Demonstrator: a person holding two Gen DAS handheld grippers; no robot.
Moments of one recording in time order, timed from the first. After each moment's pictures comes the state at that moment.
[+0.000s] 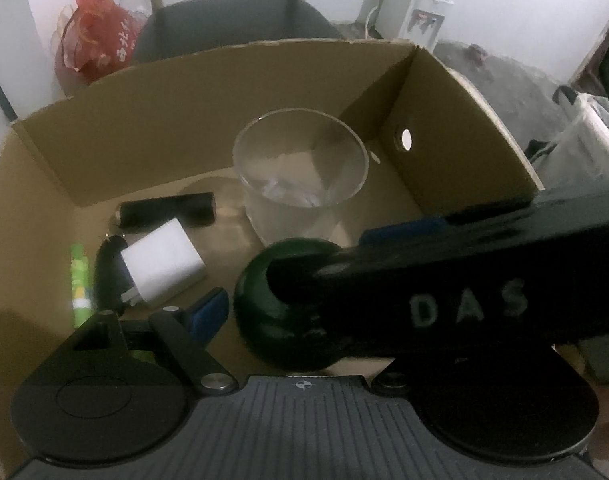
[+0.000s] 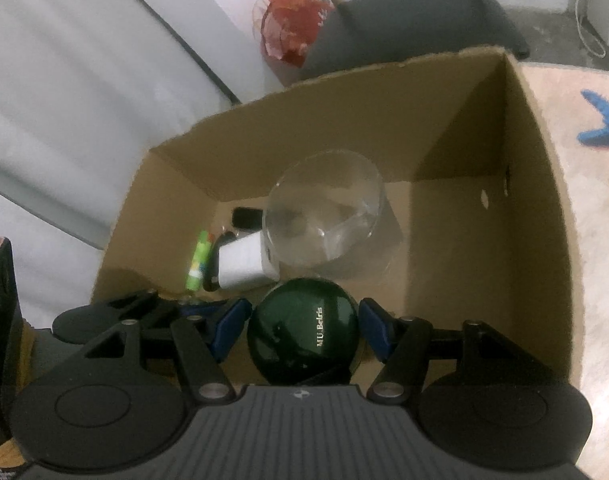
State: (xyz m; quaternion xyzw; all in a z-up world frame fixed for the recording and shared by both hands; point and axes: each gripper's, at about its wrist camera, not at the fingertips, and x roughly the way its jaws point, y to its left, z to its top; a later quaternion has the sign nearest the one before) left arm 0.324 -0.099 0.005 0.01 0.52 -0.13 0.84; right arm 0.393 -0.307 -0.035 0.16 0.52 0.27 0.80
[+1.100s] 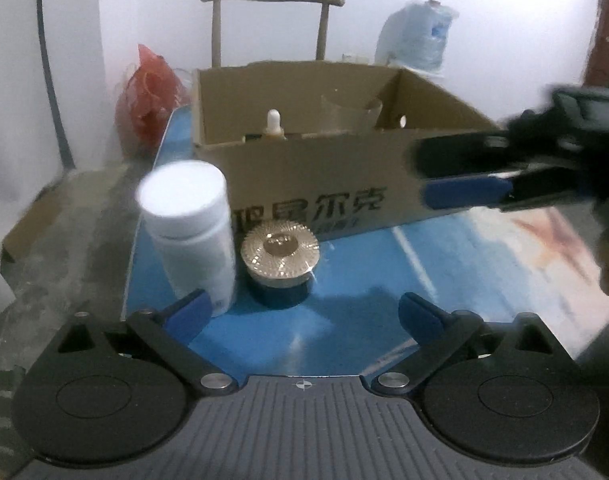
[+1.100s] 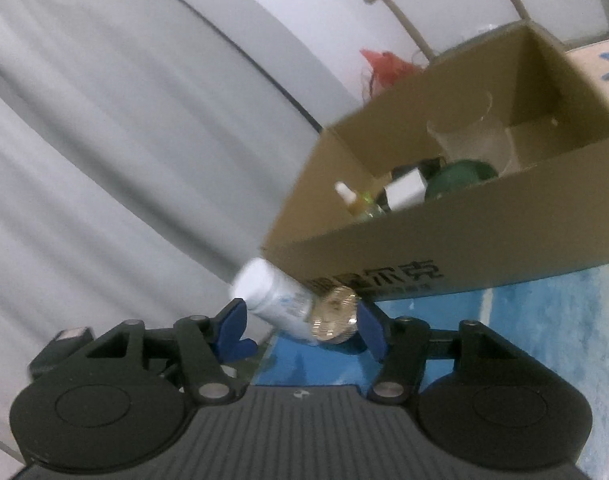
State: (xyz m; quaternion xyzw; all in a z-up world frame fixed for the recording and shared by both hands) left arm 0.128 -0.023 -0.008 0.02 0.37 -0.11 0.92; right arm 0.221 -0.304 -0.032 0.27 0.37 0.38 0.80
